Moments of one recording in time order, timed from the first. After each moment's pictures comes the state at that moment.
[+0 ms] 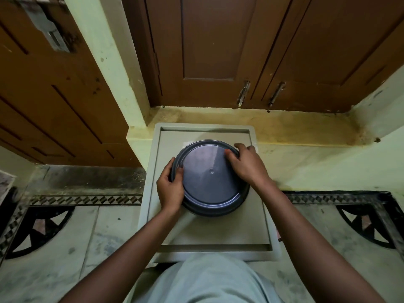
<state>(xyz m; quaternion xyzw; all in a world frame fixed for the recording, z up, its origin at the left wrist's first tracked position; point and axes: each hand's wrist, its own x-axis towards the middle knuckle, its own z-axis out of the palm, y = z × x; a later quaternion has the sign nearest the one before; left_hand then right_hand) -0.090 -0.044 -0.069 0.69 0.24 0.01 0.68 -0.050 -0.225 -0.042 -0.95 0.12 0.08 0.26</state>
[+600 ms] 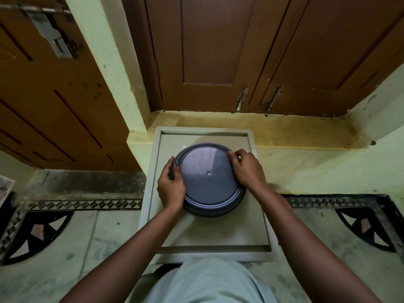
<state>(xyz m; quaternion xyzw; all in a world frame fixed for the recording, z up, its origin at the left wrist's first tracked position) -0.085 -0.046 -0.070 0.72 0.25 0.03 0.65 -0.055 -0.226 -0.052 -0.94 0.14 0.04 0.31</state>
